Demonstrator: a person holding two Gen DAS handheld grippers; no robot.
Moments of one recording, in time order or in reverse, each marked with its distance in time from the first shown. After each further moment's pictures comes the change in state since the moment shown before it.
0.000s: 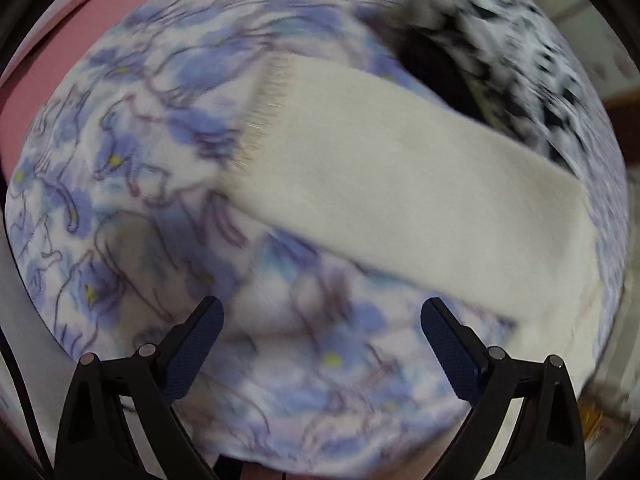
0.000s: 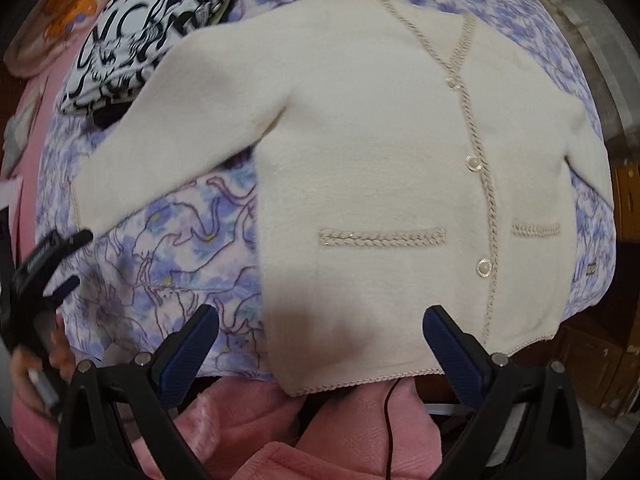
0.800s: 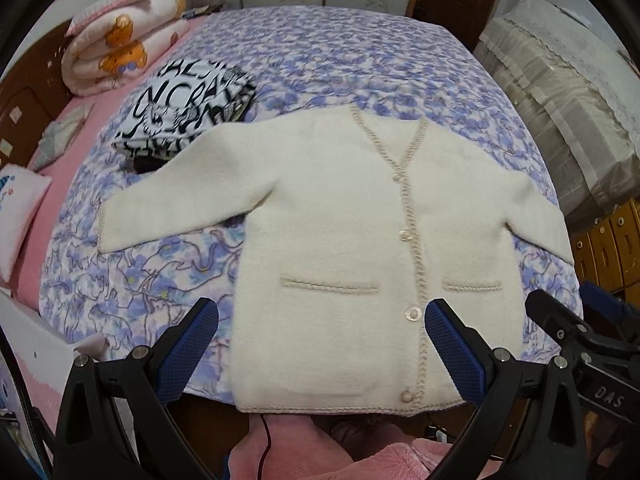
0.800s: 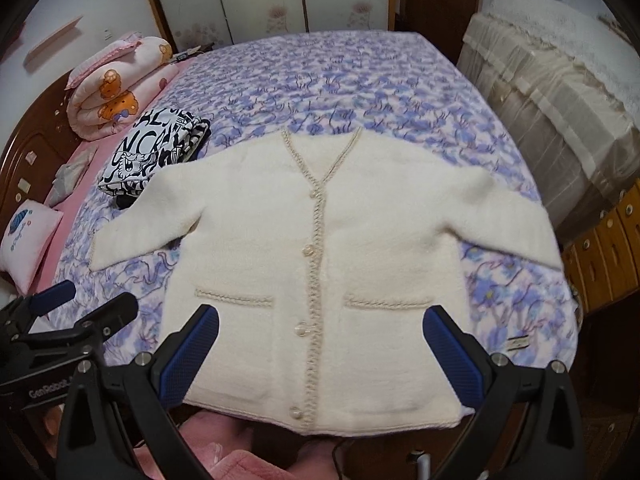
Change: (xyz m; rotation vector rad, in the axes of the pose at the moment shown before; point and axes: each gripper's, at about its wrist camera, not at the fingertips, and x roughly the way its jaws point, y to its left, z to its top) left arm -0.189 -0.284 -0.354 0.703 -0.291 -0.050; right arm -0.105 -0.261 -0.090 -0.046 -0.515 0.095
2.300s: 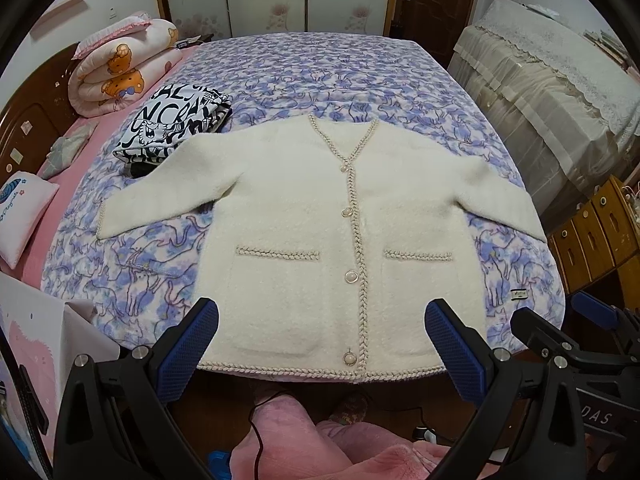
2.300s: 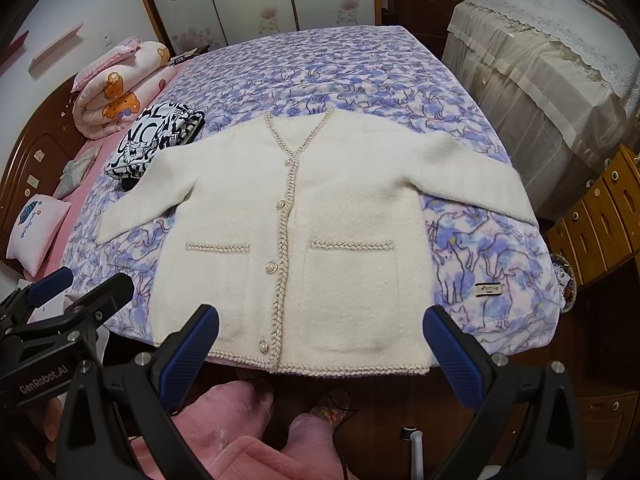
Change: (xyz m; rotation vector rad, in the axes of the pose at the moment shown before) left arm -0.072 -0.120 -0.104 0.056 -0.127 0.021; right arm -0.067 -0.077 -0.083 0.007 -0.003 0.012
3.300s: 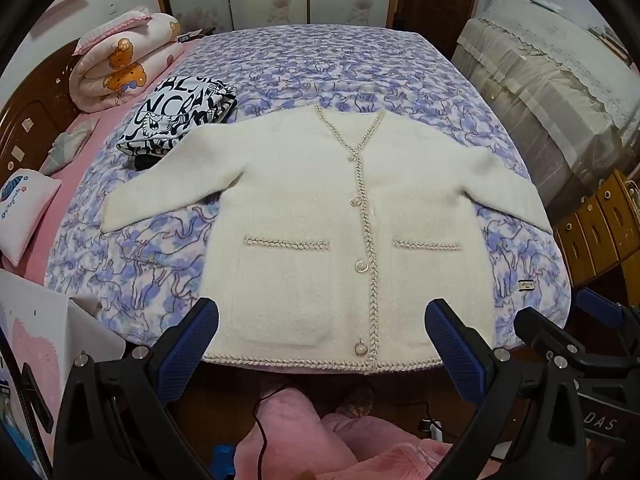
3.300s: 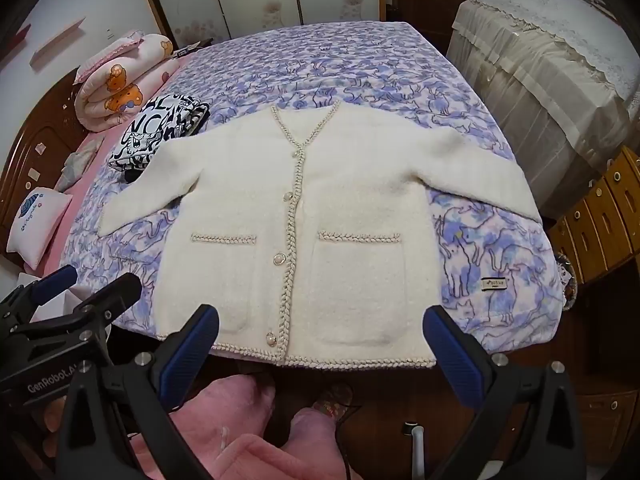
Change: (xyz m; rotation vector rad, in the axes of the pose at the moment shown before) left arm 0.007 0.005 -0.009 -0.001 0.035 0.008; right arm 0.003 0.013 -0.009 -0.011 0.012 0.002
